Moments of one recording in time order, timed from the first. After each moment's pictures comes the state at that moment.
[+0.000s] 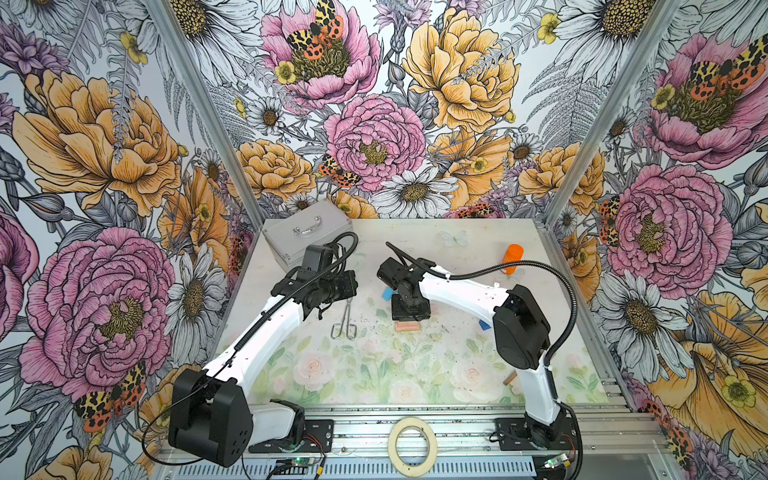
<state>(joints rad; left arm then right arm) -0.31 1.28 1.01 -0.53 0.24 -0.48 0.82 2.09 1.75 -1.12 0.07 0.78</state>
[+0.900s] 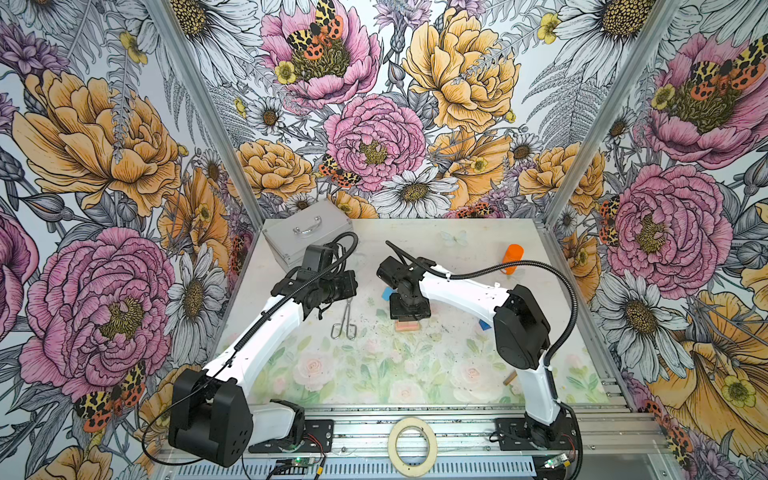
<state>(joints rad) -0.31 1.28 1.01 -0.53 0.24 -0.48 0.83 2.09 1.76 -1.12 0.07 0.78</state>
